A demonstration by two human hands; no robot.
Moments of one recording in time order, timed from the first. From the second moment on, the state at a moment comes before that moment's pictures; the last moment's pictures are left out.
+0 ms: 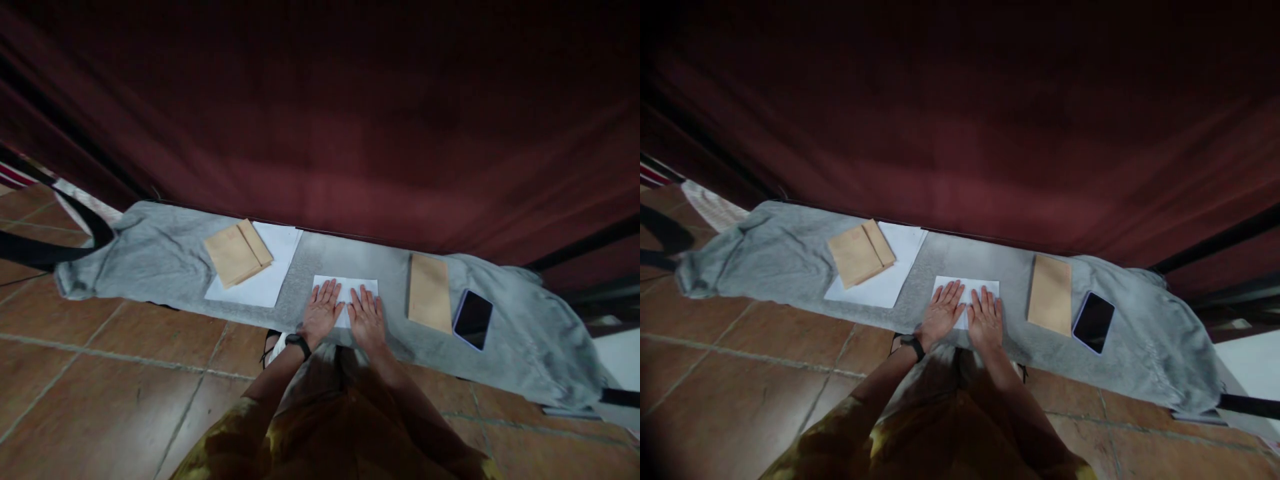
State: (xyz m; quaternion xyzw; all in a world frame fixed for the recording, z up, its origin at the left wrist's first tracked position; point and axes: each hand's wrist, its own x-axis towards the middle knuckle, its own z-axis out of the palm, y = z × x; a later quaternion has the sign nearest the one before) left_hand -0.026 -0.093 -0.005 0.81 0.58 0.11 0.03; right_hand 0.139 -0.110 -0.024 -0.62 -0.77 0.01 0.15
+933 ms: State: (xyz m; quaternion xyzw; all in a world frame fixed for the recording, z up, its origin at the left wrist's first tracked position) left_hand -0.049 -0.136 -0.002 0.77 0.62 0.14 -0.02; right_hand 0.126 -0.110 -0.011 -0.61 -0.78 0.08 0.13
